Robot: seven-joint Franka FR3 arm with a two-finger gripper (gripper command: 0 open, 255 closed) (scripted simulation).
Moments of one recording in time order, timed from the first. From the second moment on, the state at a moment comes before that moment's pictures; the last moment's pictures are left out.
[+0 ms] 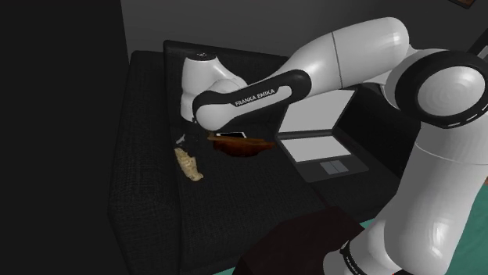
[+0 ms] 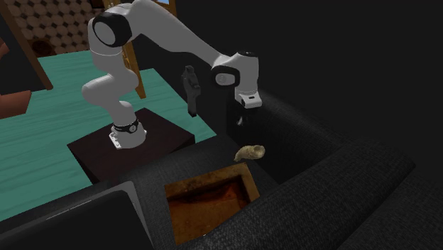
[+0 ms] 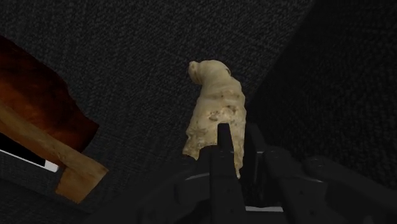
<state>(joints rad) 0.10 0.33 0.36 -1.90 -0.21 2.25 0.42</state>
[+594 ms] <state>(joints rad) 0.19 0.31 0.28 -1.91 -0.44 2.22 0.63</state>
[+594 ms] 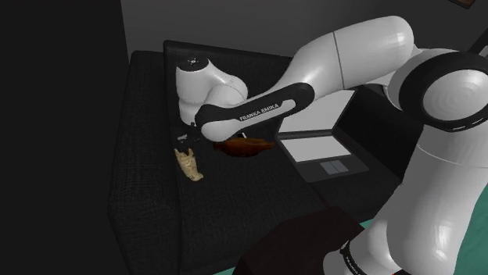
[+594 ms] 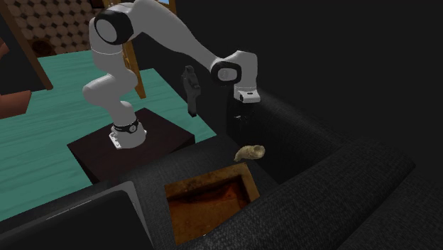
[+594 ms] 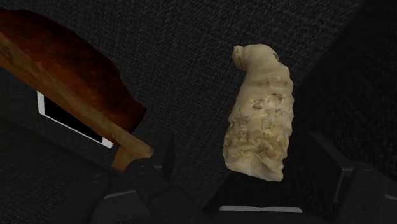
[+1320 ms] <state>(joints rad) 0.23 0.50 0.22 -1.88 -0.73 2.32 0.91</state>
